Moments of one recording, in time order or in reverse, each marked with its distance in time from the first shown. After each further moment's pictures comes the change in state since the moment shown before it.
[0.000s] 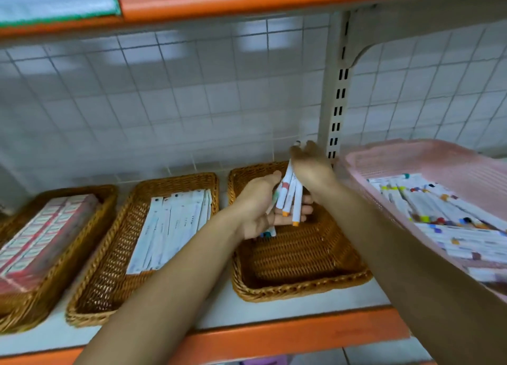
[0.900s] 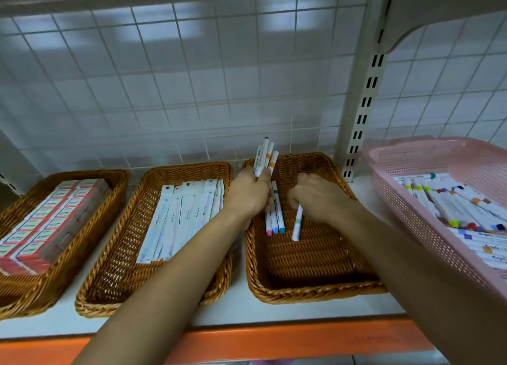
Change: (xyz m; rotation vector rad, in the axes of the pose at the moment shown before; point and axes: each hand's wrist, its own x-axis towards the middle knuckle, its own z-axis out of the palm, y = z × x) left_hand 0.022 -0.018 -0.046 0.400 0.513 0.284; right_hand -0.005 0.046 0.023 -1.200 -0.485 -0.513
